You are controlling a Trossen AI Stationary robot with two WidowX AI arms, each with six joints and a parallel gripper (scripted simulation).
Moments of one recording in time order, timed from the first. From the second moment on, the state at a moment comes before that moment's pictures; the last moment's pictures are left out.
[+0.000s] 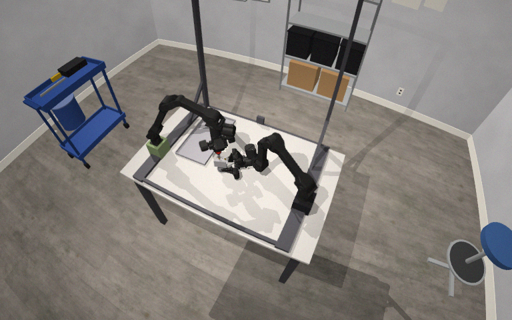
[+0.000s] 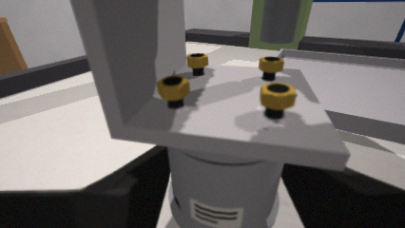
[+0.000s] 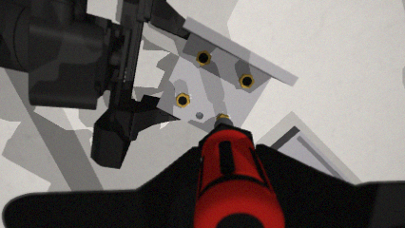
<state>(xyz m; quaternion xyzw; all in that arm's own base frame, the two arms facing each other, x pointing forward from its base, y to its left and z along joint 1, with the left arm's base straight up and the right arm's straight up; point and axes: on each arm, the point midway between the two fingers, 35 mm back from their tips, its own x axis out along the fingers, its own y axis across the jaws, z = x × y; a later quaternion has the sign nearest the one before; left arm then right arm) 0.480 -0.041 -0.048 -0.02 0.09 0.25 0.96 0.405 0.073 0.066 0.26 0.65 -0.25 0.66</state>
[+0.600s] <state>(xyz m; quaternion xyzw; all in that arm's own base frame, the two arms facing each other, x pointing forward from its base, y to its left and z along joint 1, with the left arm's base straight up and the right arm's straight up) 0.480 -0.041 -0.048 -0.02 0.09 0.25 0.96 0.405 0.073 0.072 0.26 0.65 -0.25 0.66</state>
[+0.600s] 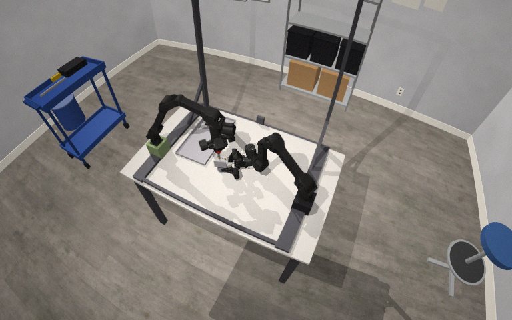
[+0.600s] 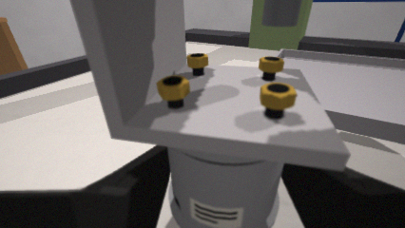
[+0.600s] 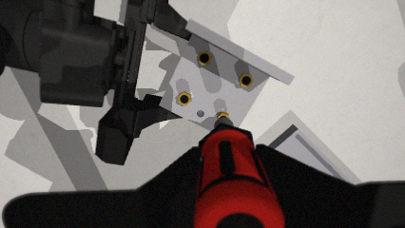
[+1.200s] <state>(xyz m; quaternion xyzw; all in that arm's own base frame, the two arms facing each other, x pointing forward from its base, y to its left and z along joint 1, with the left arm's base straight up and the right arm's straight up) 0.480 -0.041 -0.048 -0.02 0.09 0.25 0.96 0.405 0.073 0.078 0.26 0.65 -0.25 0.66</state>
